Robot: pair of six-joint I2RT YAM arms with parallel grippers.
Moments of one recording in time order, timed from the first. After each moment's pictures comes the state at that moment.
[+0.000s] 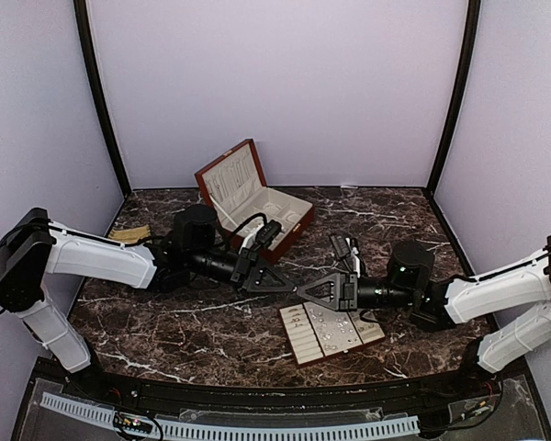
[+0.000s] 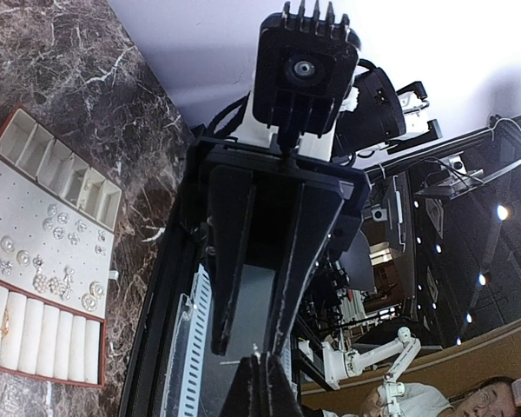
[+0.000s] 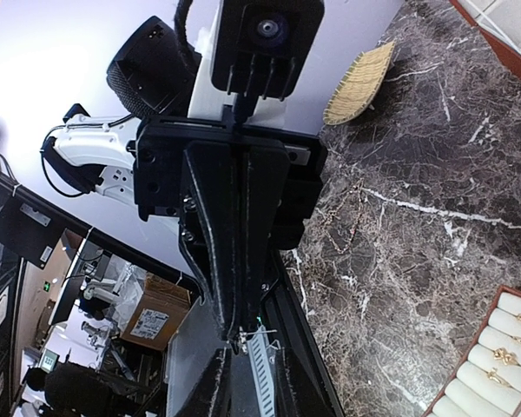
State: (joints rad) left arm -0.87 1.62 0.86 0.52 0.95 -0.96; right arm 0.97 1.33 0.45 0.79 -0.52 0.93
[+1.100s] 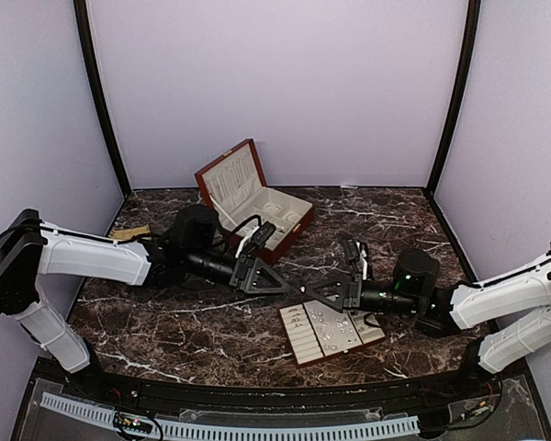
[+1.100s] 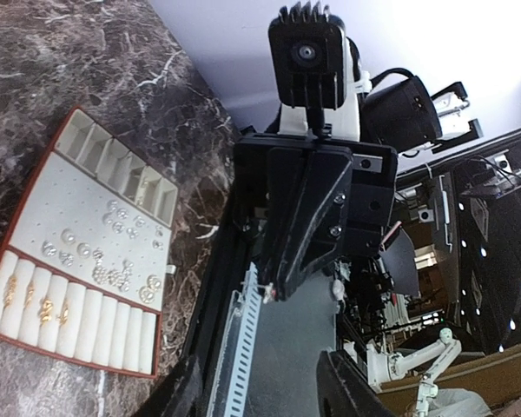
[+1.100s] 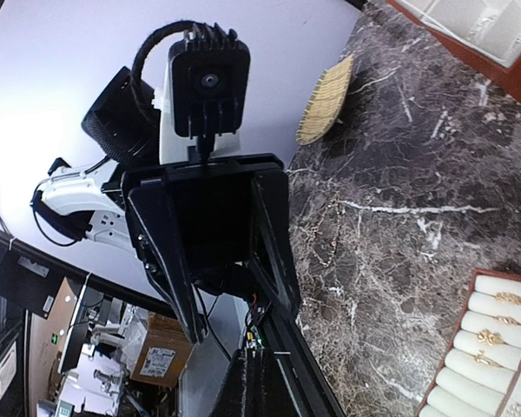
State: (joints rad) left arm -0.85 1.59 0.87 0.34 0.88 -0.78; right arm 0.98 1.30 0.40 0.81 -0.39 1.04
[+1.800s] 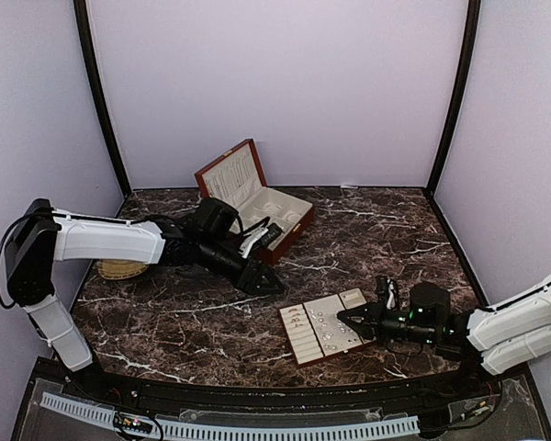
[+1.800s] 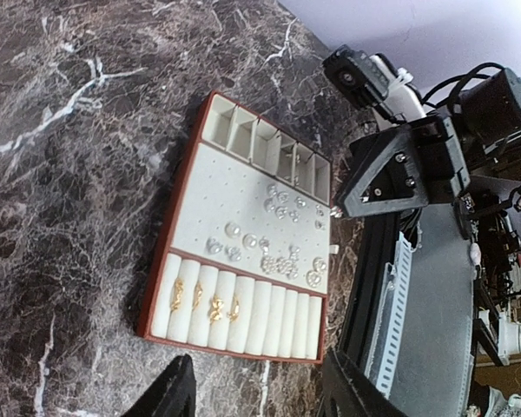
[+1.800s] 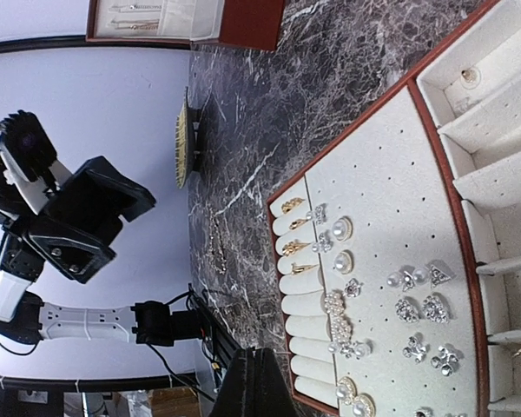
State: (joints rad) left arm -0.81 1.68 1.08 -0.16 0.65 -0.26; right arm 0.98 1.16 0.11 0.71 -0.12 1.38
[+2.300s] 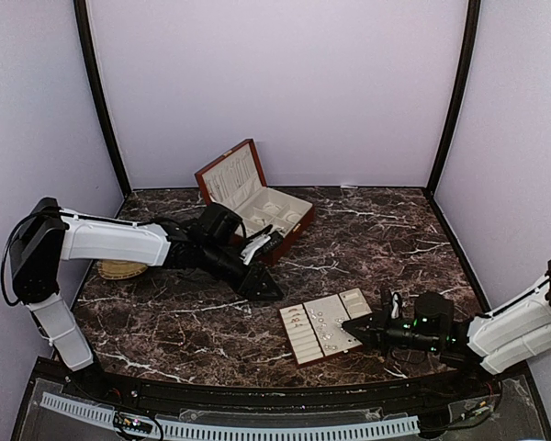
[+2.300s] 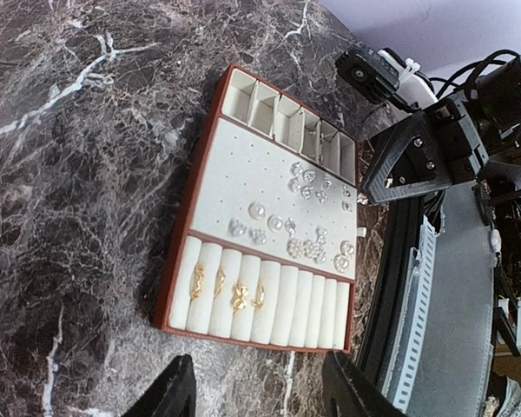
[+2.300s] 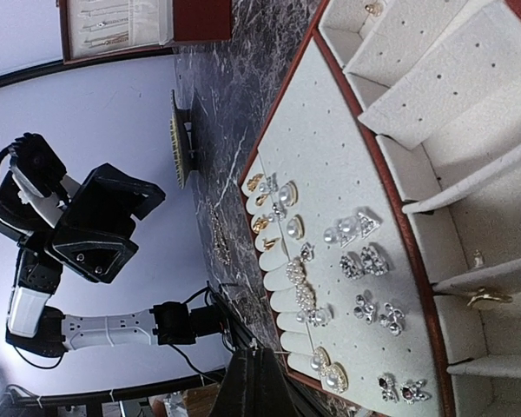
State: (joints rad) left arm -0.82 1.72 1.08 -0.19 0.62 -0.19; right arm 0.98 1.20 0.02 0.85 -0.14 1.54
